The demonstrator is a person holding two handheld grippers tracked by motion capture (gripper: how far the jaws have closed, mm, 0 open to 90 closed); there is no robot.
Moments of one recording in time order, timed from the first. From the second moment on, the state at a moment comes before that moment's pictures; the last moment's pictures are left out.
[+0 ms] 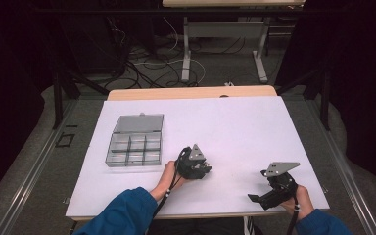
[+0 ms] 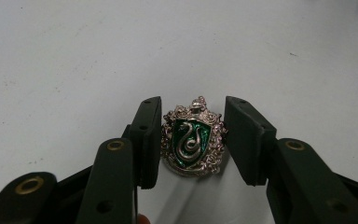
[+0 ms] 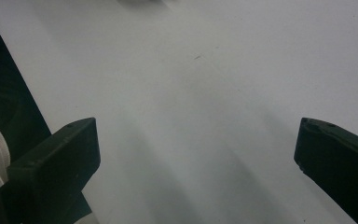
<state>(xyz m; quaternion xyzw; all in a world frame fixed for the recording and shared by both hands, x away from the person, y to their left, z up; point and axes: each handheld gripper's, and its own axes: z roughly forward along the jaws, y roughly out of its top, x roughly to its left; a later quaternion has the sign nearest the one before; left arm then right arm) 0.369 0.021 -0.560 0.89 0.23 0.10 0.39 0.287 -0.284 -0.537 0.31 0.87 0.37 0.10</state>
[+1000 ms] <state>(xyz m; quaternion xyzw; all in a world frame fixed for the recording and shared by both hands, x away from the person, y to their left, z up) 0.367 0.033 -0.546 0.88 0.22 0.12 0.39 0.287 -0.284 -0.537 0.31 0.87 0.36 0.10</state>
